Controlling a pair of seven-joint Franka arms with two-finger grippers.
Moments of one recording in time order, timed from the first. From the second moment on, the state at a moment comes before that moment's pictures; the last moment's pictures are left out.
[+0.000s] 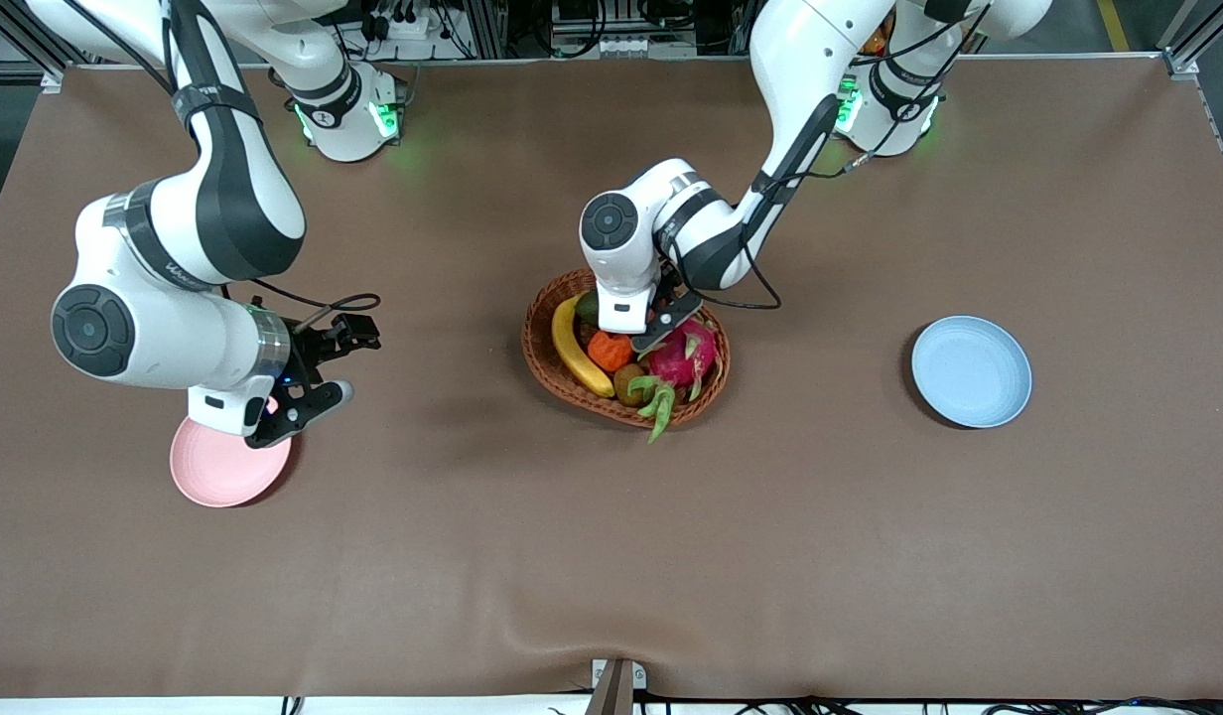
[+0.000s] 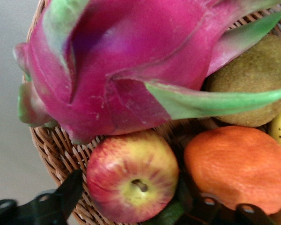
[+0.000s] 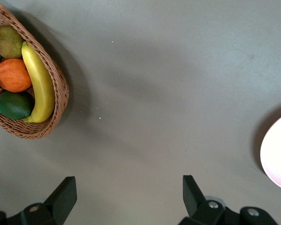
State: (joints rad) left arm -0.76 0.66 -0.12 -1.65 0.11 2.14 -1.57; right arm 0.22 0.38 0.00 -1.51 0.19 1.65 -0.30
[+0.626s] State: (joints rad) left arm -0.76 0.54 -0.12 -1.62 0.11 1.98 -1.56; right arm 0.17 0.39 0.00 -1.51 0.19 1.58 -0.30
